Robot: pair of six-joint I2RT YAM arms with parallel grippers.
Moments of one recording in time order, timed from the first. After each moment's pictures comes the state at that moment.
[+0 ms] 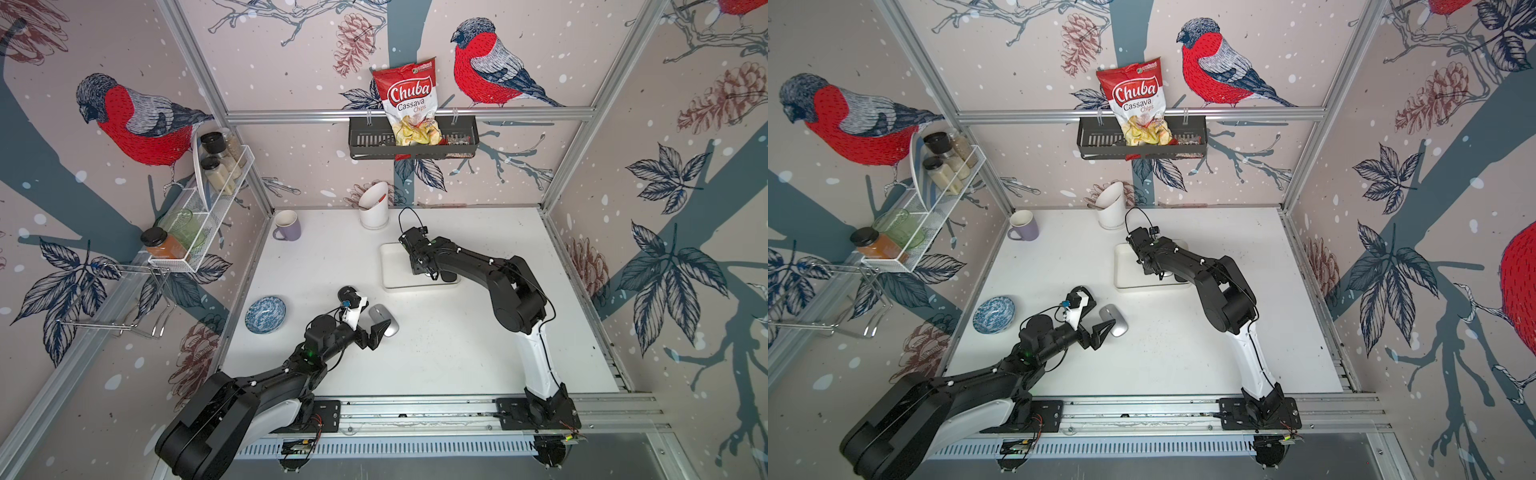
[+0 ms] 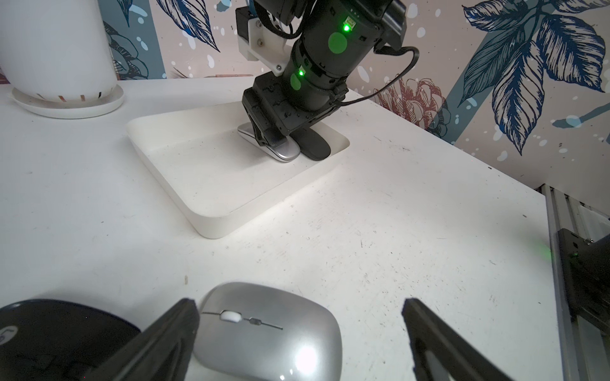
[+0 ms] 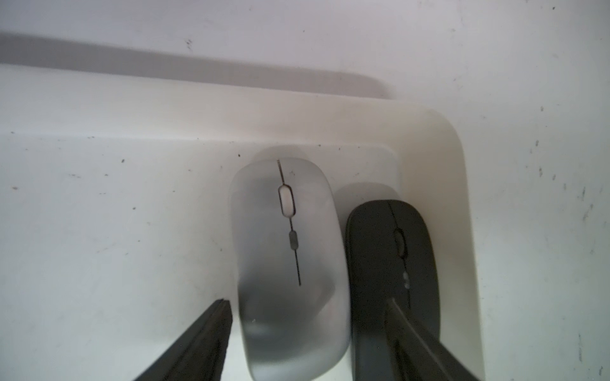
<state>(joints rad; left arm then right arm) -0.52 1.07 0.03 0.81 0.34 -0.15 0.74 2.20 1.71 -0.72 0.49 0.44</state>
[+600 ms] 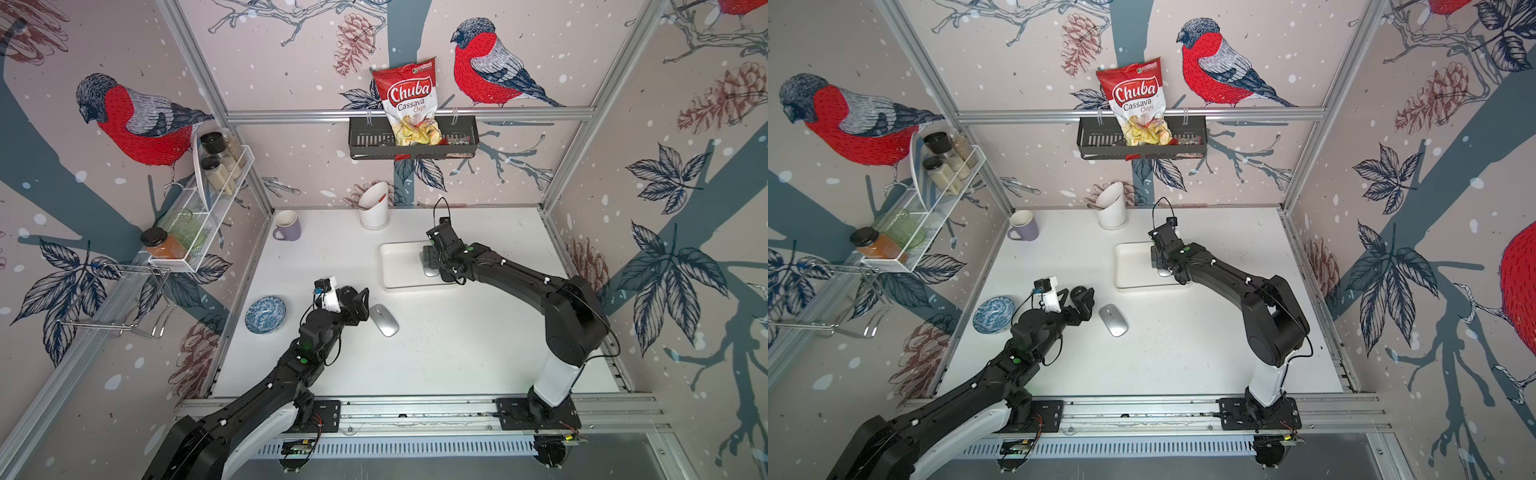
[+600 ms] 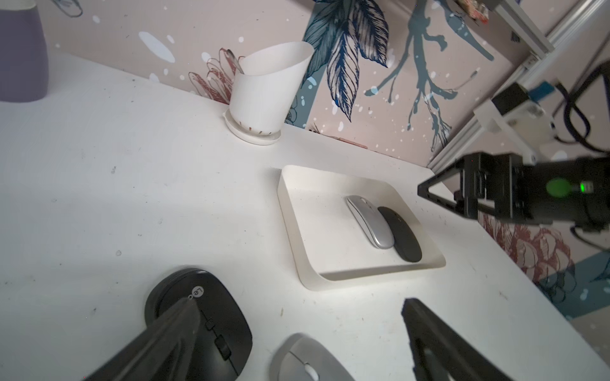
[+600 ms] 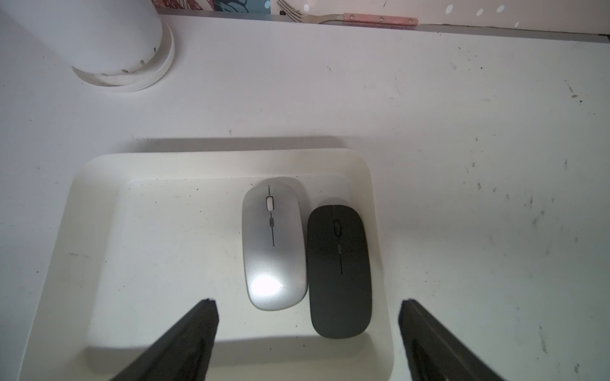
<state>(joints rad) -0.52 0.85 0.22 0.38 -0.18 -0.54 0.69 1.78 1.31 -0.43 0.40 0.40</state>
